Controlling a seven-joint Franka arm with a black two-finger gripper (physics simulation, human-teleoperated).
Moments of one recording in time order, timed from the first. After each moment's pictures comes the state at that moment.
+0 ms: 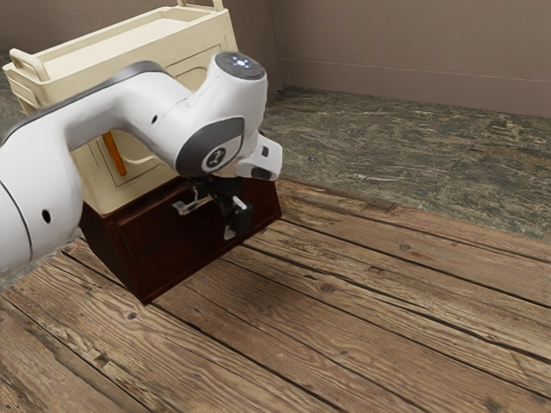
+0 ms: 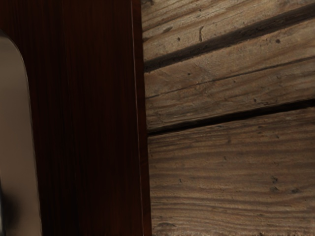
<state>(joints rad) -0.03 0.29 0.10 -1.46 0.45 1.73 0.19</state>
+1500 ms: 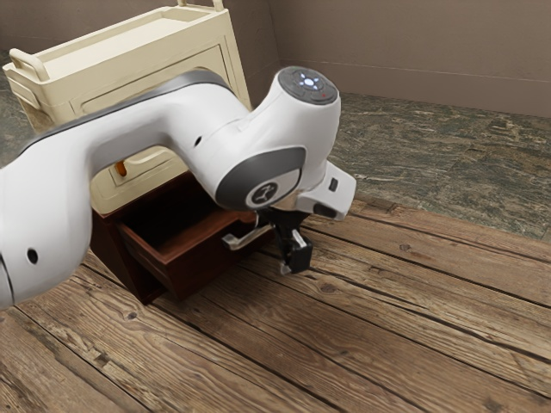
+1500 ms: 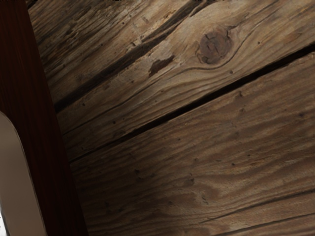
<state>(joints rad) -0.29 0.19 0.11 -1.58 0.43 1.73 0.19</state>
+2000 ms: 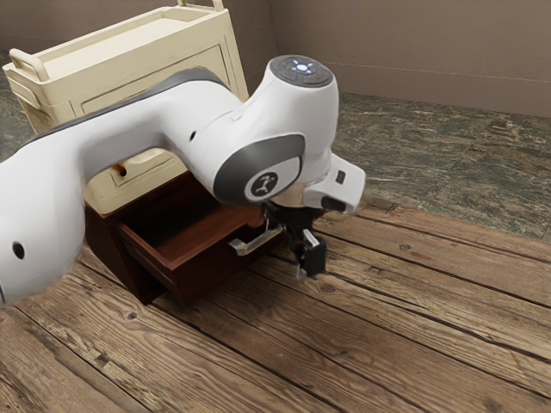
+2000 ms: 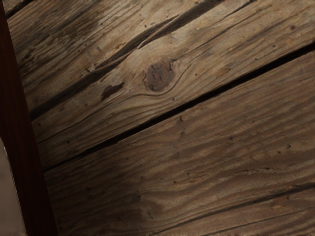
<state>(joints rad) -0.31 0.17 0.11 -1.57 0.32 1.73 0.18</state>
